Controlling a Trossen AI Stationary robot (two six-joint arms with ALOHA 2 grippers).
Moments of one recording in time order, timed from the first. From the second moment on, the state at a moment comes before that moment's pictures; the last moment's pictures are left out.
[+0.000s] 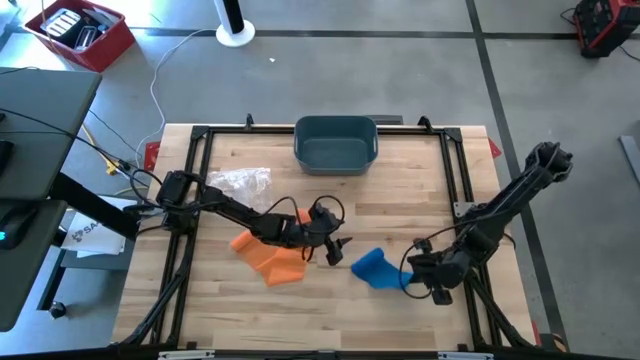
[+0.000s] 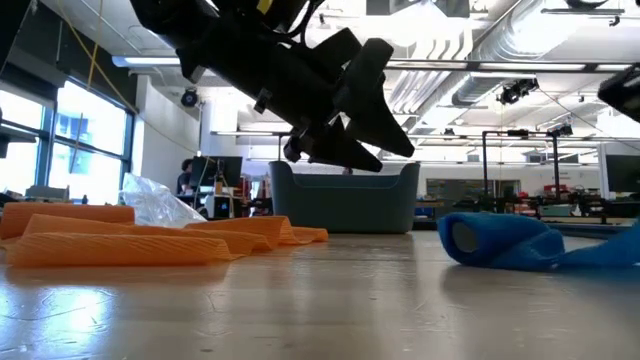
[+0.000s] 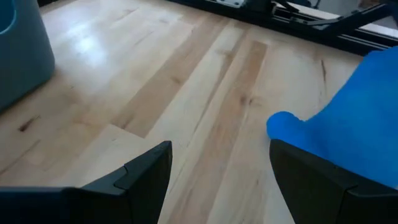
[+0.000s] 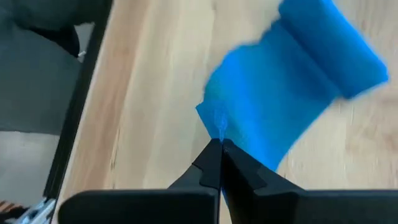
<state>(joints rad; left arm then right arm) -0.21 1.94 1.07 0.35 -0.46 -0.39 0.79 1.11 0.61 -0.44 0.16 0.61</state>
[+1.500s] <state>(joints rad) -0.35 2.32 1.55 0.03 -0.48 -0.67 1.00 1.46 0.61 0.30 0.52 0.70</state>
